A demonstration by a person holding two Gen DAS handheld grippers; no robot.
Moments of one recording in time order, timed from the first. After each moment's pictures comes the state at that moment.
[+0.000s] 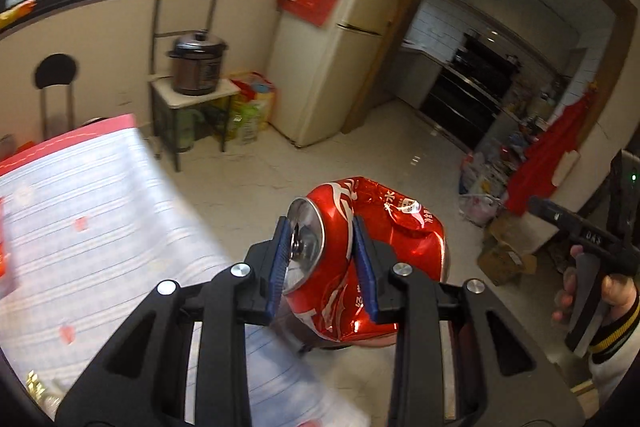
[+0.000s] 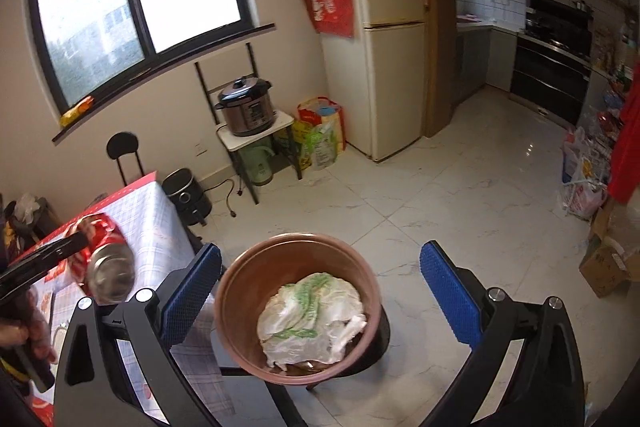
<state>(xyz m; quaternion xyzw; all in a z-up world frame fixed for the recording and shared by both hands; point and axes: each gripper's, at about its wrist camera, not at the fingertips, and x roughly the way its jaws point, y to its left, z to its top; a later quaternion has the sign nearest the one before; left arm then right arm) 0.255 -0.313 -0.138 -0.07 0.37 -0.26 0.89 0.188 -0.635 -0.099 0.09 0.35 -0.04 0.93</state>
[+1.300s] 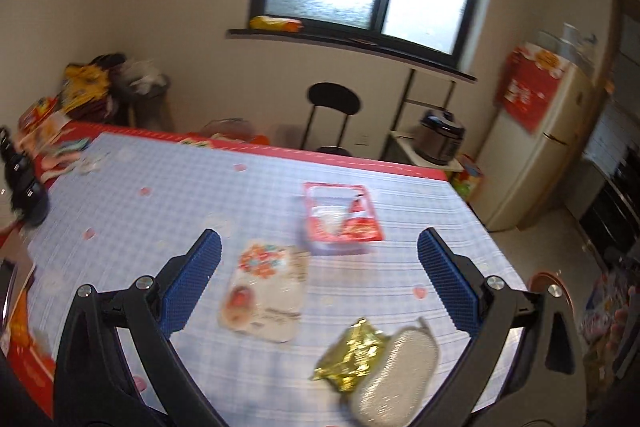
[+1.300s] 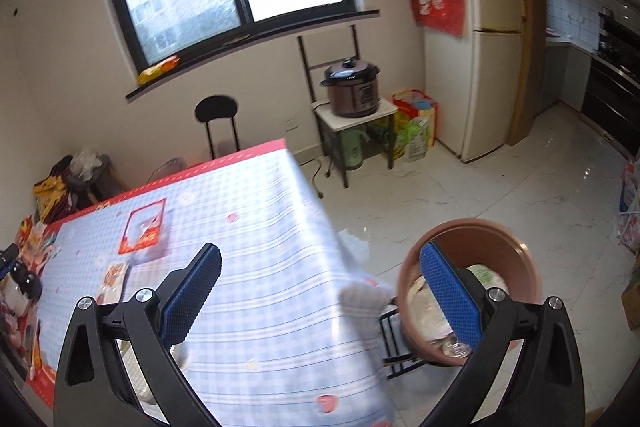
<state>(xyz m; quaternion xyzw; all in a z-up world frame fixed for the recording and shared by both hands) 0.054 0.112 -0.085 -0.14 0.30 0.14 0.93 0.190 -0.378 -0.090 0.06 0.37 0.10 0.92</state>
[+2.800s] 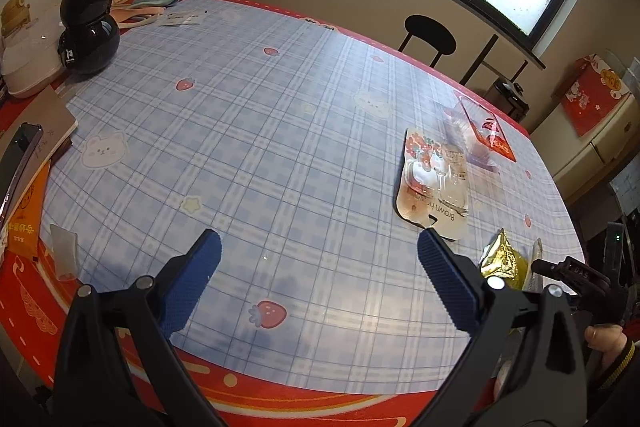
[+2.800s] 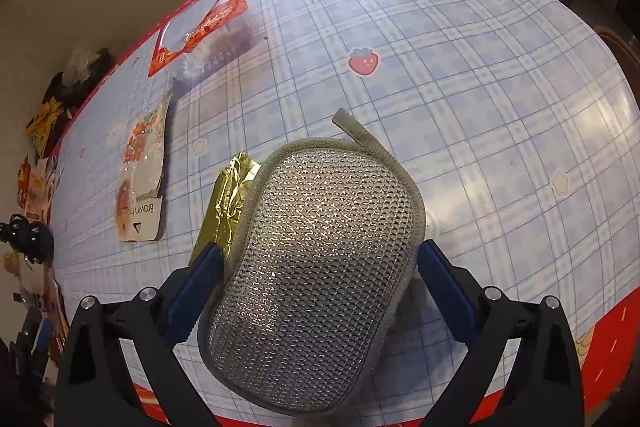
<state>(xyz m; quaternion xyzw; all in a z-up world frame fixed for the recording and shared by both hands) -0.064 0.267 -0.219 -0.24 0.40 0.19 0.86 0.149 -0.105 -0.281 0.09 0.60 0.11 0.79</state>
